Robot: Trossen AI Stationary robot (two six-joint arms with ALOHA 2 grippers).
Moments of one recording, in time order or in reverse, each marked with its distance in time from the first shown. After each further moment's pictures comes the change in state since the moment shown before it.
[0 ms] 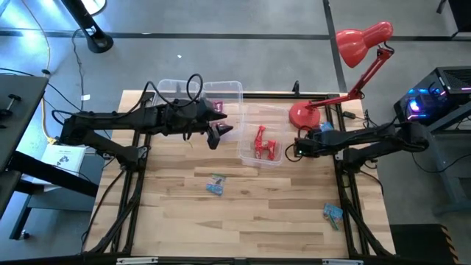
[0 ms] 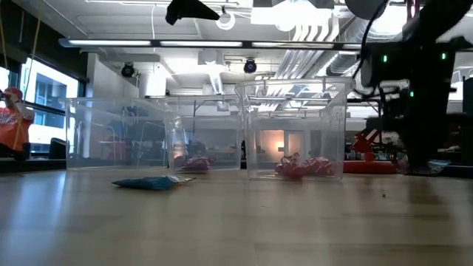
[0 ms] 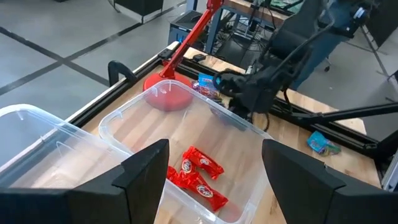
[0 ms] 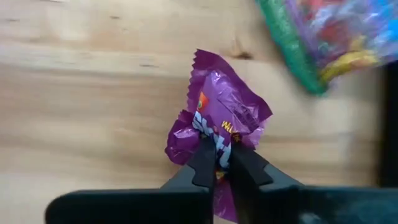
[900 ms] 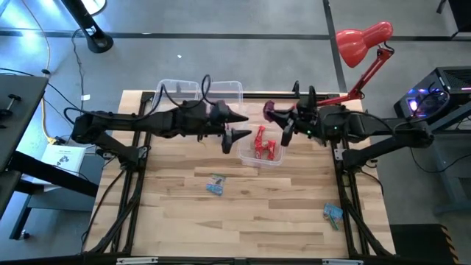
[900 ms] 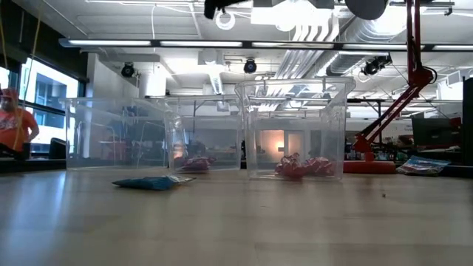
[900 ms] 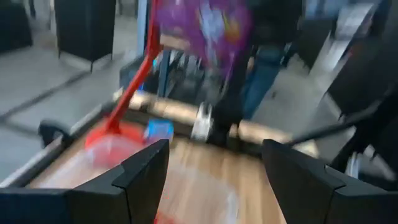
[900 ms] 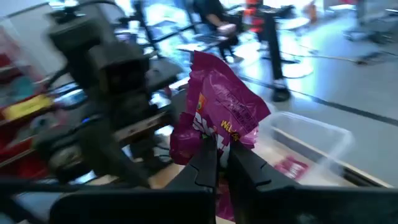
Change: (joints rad) left arm 0.005 0.145 0.000 0.392 0.170 0.114; right arm 0.223 -0.093 0.660 0.626 0.170 -0.936
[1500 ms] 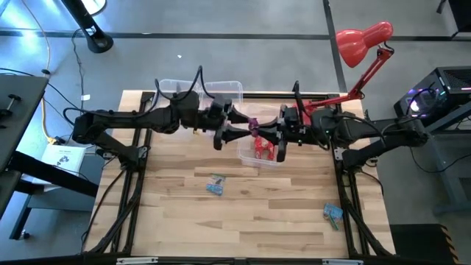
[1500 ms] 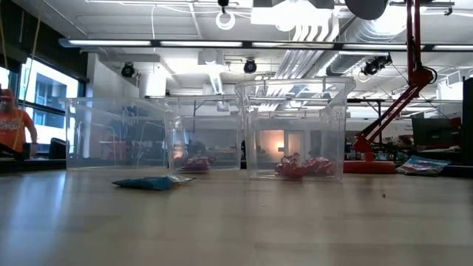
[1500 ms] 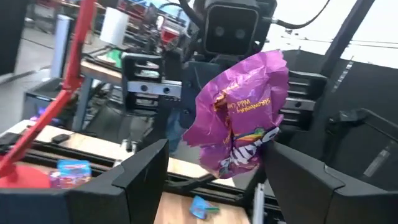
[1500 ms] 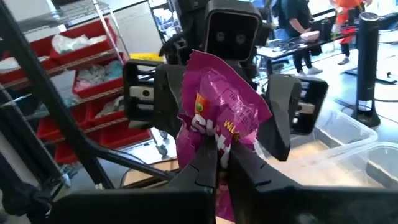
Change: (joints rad) left arm 0.048 0.005 -0.001 0.214 0.335 -0.159; right arm 0.018 0.109 0.000 0.235 -0.279 -0.127
